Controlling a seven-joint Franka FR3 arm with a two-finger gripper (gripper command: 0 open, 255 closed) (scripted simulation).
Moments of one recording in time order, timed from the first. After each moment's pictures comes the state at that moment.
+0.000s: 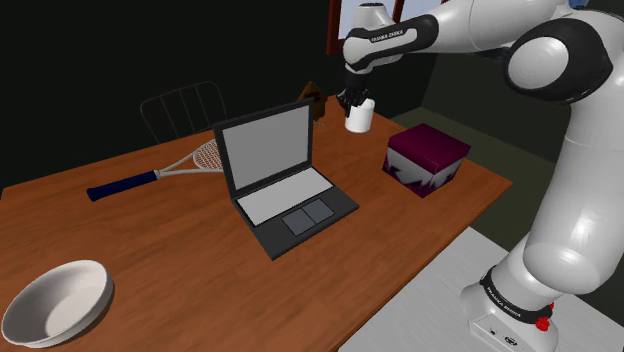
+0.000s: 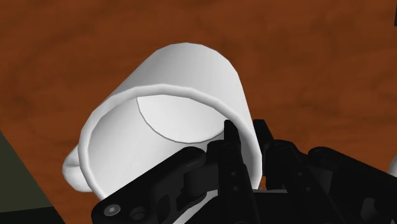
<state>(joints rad) -0.02 0.32 -0.10 -1.63 0.00 2.06 0.09</state>
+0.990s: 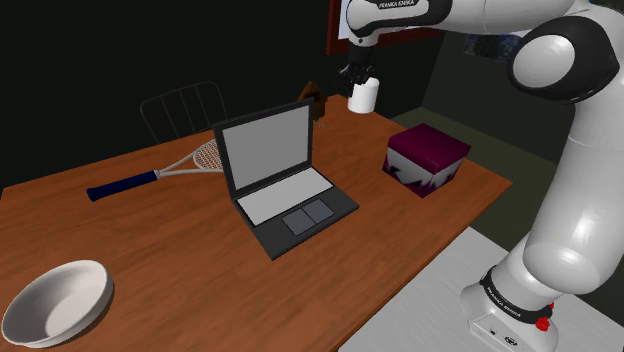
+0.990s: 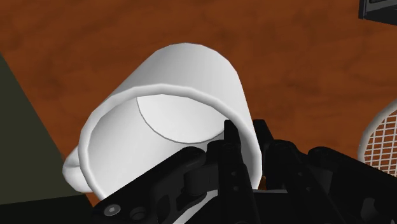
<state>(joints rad) -0.03 0.30 -0.10 -1.46 0.00 1.87 0.09</state>
